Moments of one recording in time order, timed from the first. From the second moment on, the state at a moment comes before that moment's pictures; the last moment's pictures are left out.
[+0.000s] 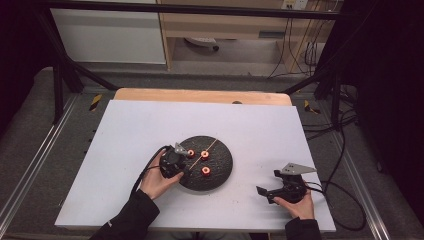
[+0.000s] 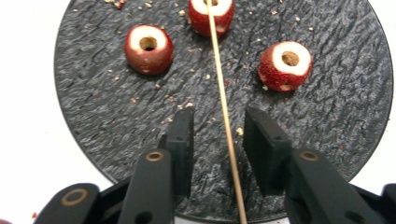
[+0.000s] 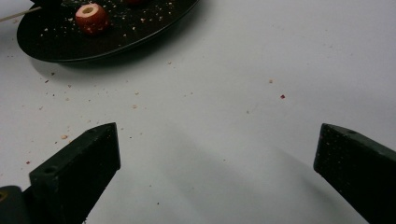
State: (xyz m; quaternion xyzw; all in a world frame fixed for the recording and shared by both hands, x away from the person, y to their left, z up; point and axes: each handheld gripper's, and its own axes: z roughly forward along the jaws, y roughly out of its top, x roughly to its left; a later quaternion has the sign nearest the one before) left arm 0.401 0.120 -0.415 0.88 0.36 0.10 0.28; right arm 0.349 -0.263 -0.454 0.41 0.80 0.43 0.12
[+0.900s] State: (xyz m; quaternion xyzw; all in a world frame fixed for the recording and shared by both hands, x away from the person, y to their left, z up) left arm 0.400 0.108 -0.416 0.90 0.35 0.11 0.23; right arm 0.349 -0.263 -0.454 0.41 0.80 0.43 0.12
